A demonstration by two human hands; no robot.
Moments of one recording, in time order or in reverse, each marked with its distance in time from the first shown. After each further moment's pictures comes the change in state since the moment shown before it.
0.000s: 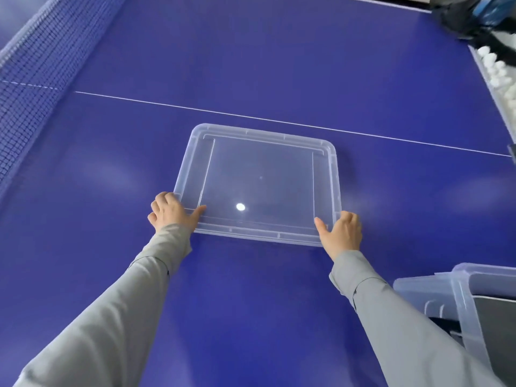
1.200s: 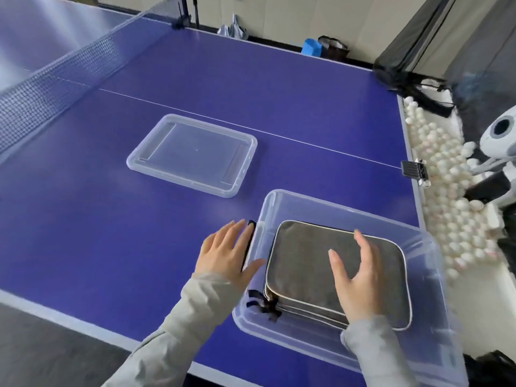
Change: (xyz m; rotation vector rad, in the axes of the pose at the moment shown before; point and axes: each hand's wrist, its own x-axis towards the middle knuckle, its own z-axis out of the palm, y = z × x) left_hand -0.485 0.181 0.035 0.051 0.208 0.710; right_hand -0.143 0.307 -0.258 0.427 0.253 -0.391
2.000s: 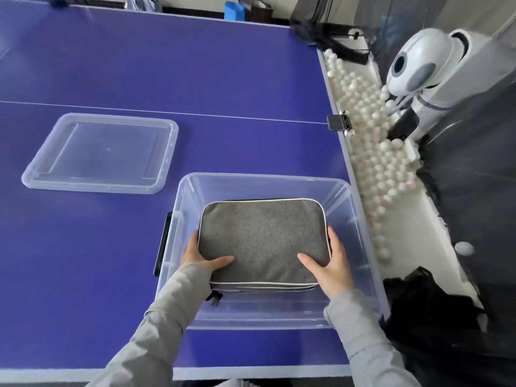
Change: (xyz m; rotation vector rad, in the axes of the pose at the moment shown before) left_hand 0.016 0.041 0.106 -0.920 -0.389 -0.767; right_hand -0.007 0.115 -0.047 0.295 -0.190 0.434
